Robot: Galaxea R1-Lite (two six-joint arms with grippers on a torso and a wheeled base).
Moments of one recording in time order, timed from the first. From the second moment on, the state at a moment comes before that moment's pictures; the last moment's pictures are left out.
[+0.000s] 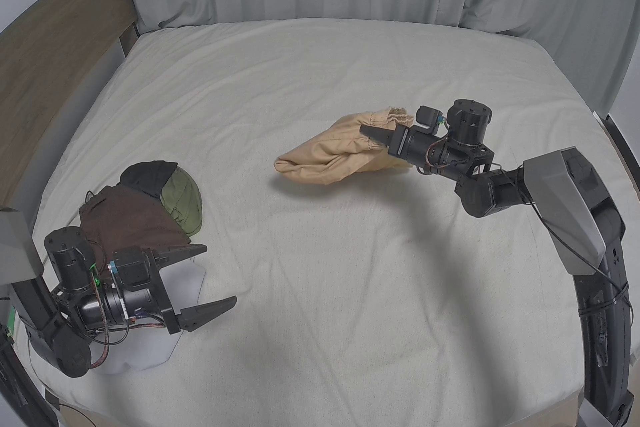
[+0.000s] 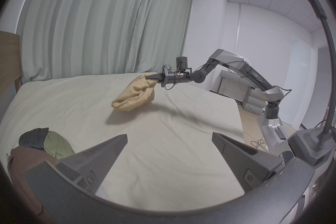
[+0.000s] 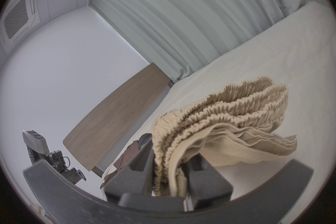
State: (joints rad) left arm -0.12 1.94 -0.19 -1.55 -0.83 0.22; right arm 0.31 2.52 -1.81 -0.76 0.60 0.51
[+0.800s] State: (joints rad) left arm -0.11 1.94 -0.18 -1.55 -0.83 0.22; right arm 0.29 2.52 -1.45 -0.98 0.60 0.50
